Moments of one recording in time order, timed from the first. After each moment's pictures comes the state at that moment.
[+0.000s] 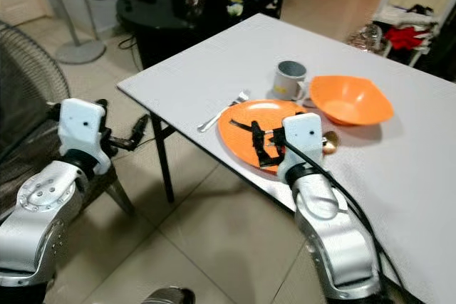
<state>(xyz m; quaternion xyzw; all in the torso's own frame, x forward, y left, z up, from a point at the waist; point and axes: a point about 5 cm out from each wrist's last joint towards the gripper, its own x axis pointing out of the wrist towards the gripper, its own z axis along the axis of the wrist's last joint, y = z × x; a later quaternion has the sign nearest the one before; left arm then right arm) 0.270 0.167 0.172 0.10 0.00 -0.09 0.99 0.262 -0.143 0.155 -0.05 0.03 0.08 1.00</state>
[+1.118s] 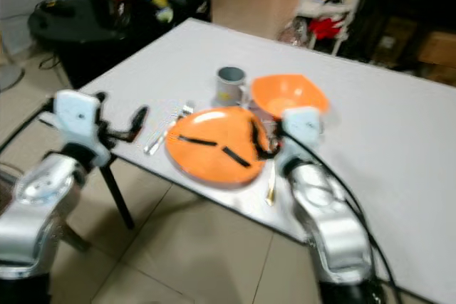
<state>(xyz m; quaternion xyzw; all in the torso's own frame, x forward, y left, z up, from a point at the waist) 0.276 0.176 0.178 0.08 -0.01 -0.09 0.99 0.277 -0.131 0.164 -0.02 0.02 0.11 0.99</state>
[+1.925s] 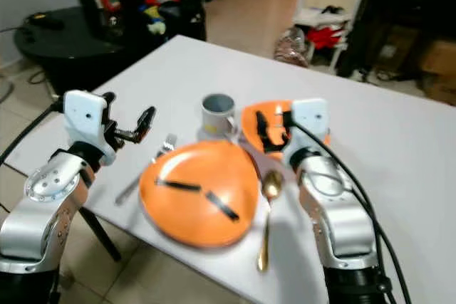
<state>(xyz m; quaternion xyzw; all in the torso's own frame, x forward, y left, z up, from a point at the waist) 0.281 0.161 0.178 0.08 -0.02 -0.12 0.99 0.286 -0.153 0.160 -0.01 0.05 0.08 1.00</state>
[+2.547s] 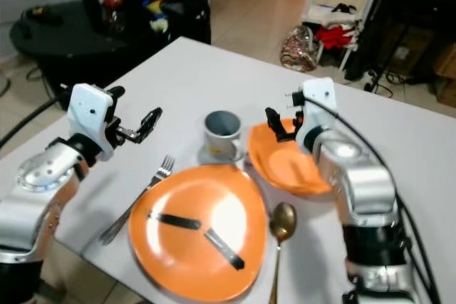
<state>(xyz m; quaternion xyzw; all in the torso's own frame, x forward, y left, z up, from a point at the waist) 0.284 0.162 0.186 0.13 -0.01 -0.21 0.97 0.317 -0.181 0.178 -0.05 0.15 0.11 0.98</state>
